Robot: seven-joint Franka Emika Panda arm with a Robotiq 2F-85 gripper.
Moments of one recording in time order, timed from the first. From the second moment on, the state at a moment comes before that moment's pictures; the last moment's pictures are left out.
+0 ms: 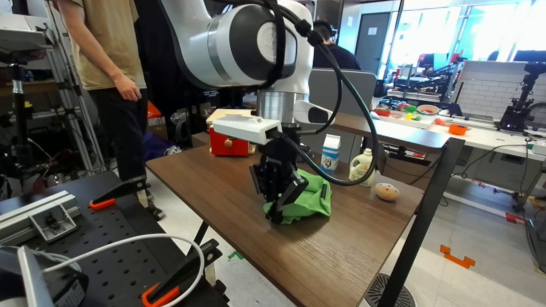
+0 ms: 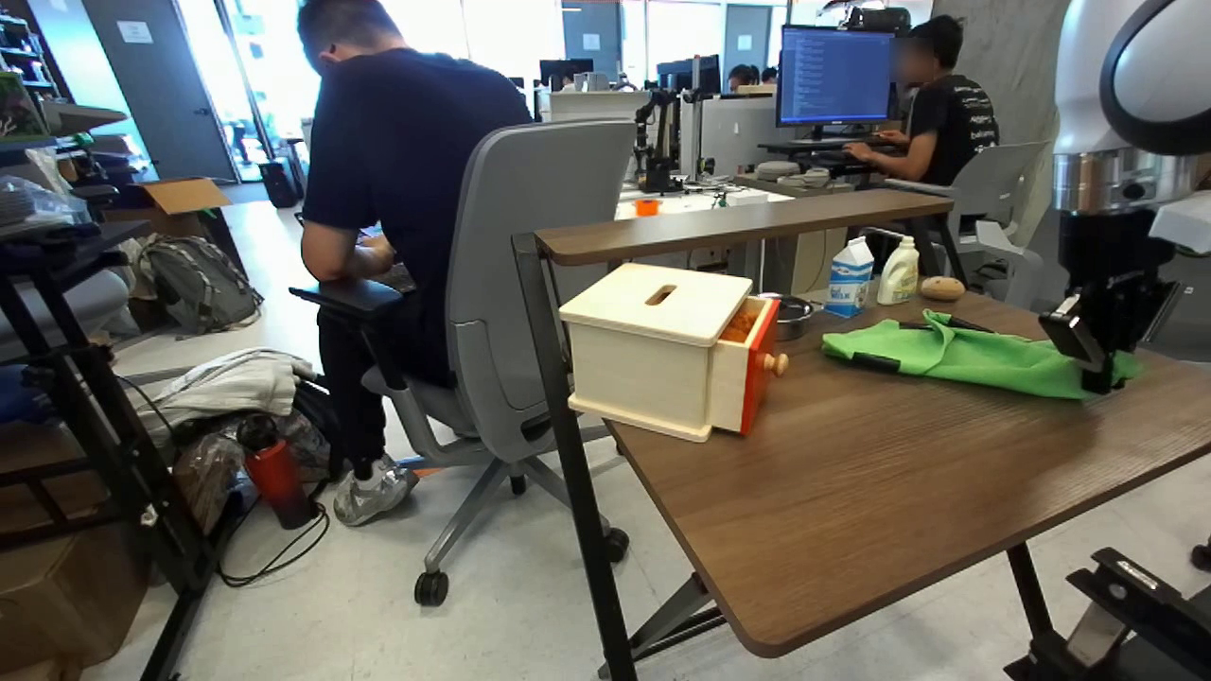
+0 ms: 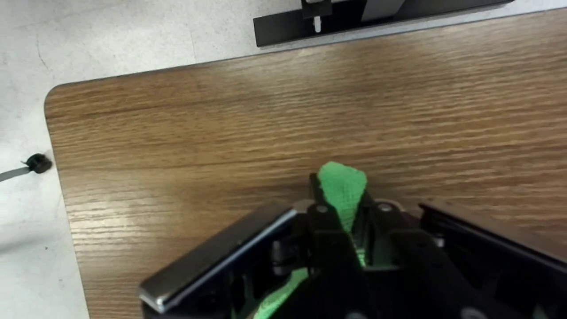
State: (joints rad) arm -0.01 0.53 -0.16 -2.18 -0.20 2.53 0.11
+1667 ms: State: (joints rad) arm 0.16 0.33 -0.11 -2.20 -0.58 2.45 0.29
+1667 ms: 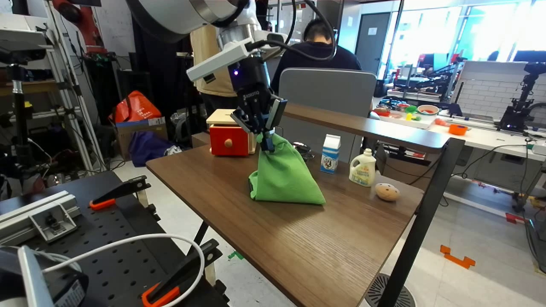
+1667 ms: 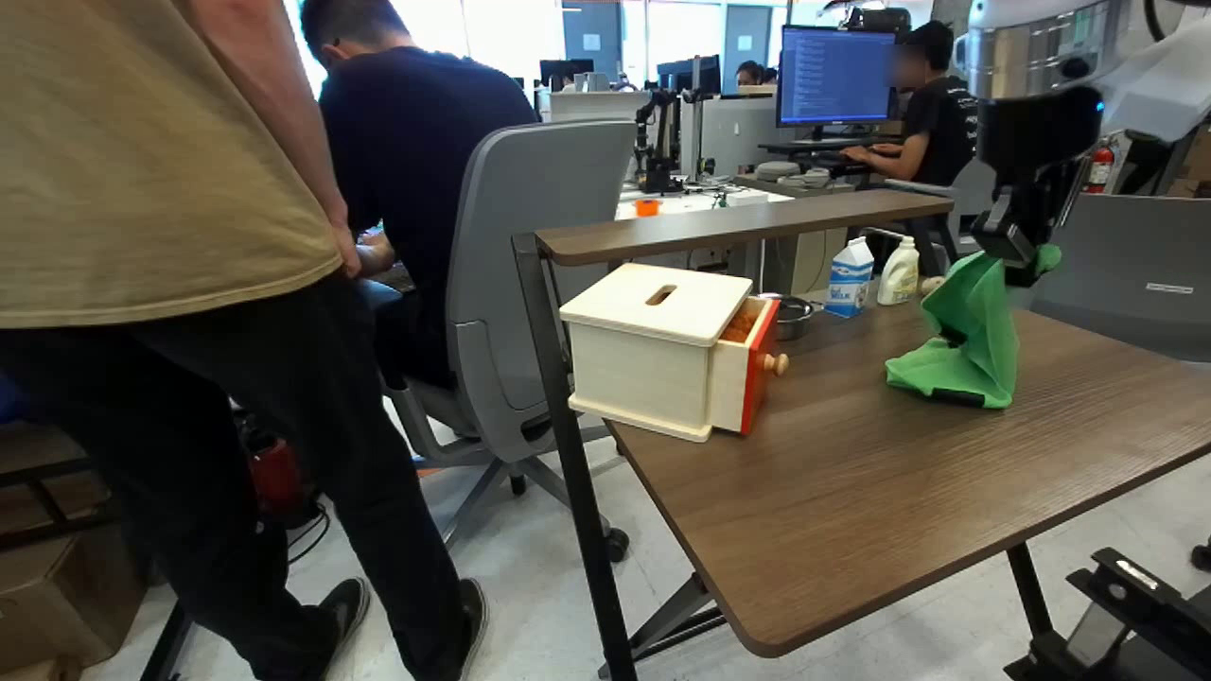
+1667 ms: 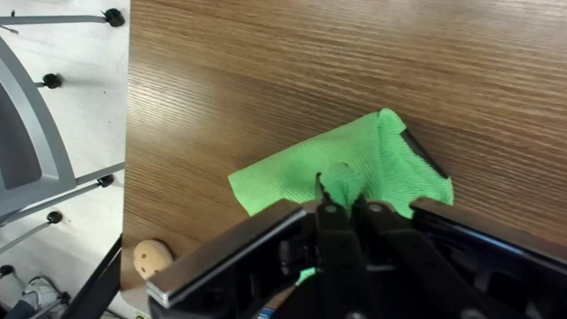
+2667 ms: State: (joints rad) arm 0.22 0.52 -0.09 -2.15 -0.58 2.45 0.29
